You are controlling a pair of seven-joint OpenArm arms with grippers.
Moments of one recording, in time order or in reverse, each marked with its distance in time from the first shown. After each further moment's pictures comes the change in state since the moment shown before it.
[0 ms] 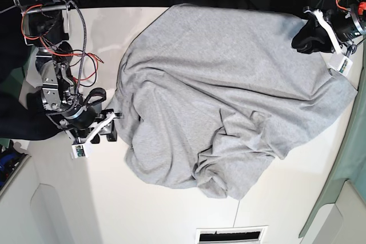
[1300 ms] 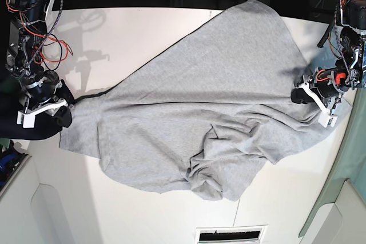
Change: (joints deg) left arm -36.9 2.1 14.4 -40.9 15.1 8.2 -4.5; right arm -8.0 3.7 24.1 3.0 19.1 12.1 -3.7
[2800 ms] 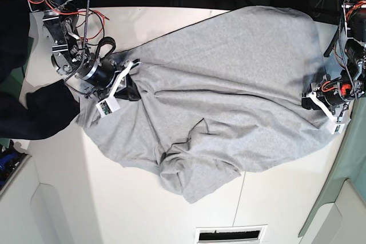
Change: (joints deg) left arm -6.4 -1.2 1.4 -7.4 3.8 0.8 2.3; right arm -5.6 -0.8 -32.2 6.9 -18.0 1.4 7.8
